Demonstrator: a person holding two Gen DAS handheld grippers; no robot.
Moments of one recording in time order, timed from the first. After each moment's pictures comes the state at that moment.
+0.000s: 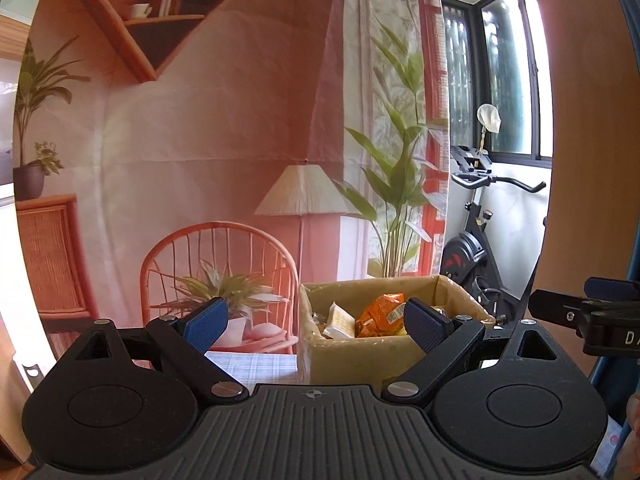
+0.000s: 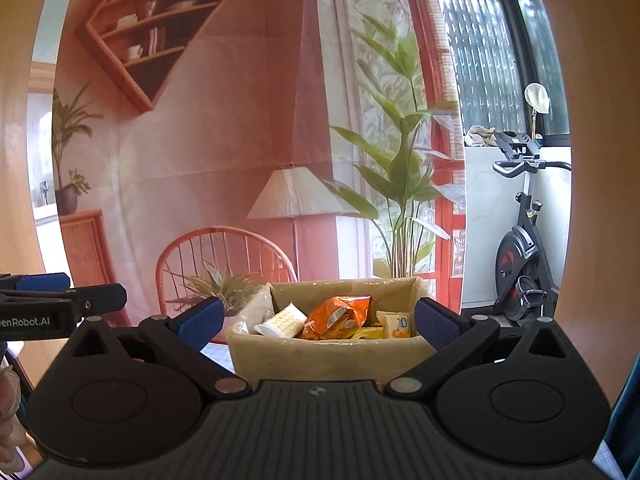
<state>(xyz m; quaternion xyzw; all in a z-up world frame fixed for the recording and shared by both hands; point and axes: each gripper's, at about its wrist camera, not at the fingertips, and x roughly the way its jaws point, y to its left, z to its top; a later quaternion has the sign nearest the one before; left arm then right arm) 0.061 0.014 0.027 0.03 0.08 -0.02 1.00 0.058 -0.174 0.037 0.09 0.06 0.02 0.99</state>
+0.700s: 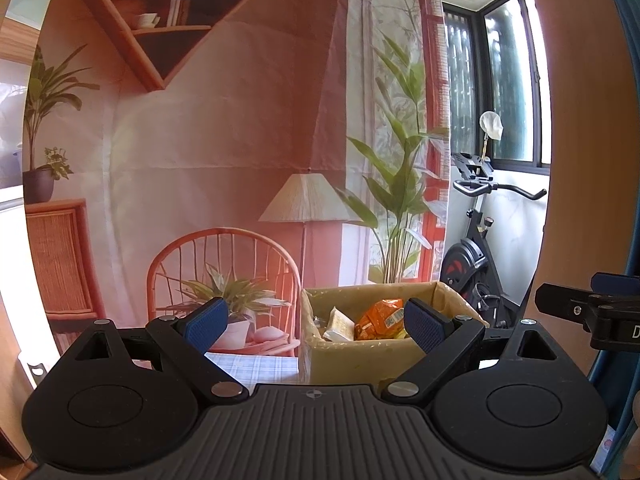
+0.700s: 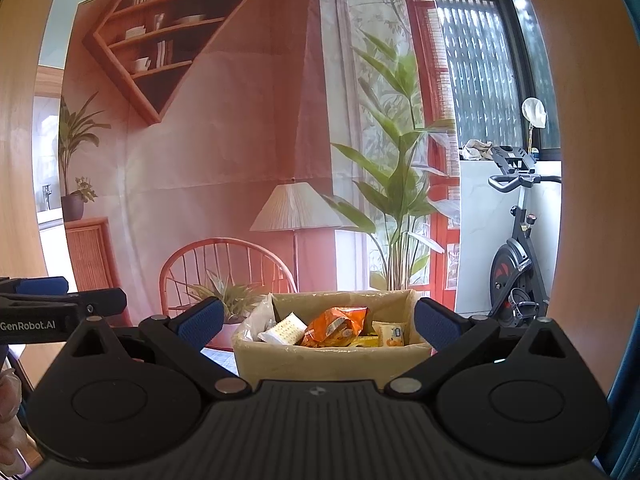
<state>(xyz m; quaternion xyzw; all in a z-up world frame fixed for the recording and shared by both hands) 0.044 0.015 0.032 0.03 0.07 -0.02 1.00 0.037 -0.172 0.051 0.08 0.05 0.01 1.00</state>
